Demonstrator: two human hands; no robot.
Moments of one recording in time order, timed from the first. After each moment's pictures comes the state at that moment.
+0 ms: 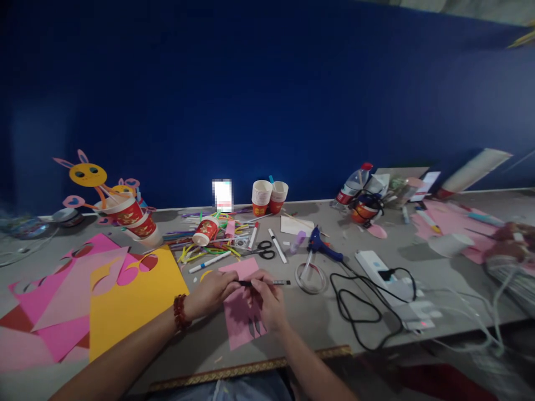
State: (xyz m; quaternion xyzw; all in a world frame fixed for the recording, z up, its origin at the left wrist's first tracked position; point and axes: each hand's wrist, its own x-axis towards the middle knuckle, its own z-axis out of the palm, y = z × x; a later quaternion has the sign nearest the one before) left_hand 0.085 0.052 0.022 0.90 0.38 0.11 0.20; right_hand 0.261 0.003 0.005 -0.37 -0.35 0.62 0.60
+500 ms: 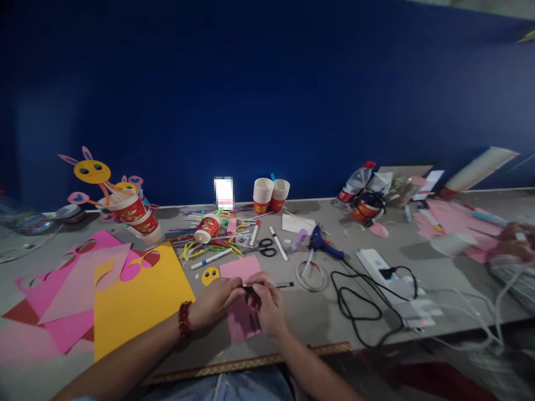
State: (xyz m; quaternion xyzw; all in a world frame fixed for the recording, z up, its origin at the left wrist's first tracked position) left_hand 0.095 0.030 0.021 0.88 0.40 0.09 0.25; right_hand 0.255 -0.008 -0.002 -0.40 -0.34 0.57 0.63
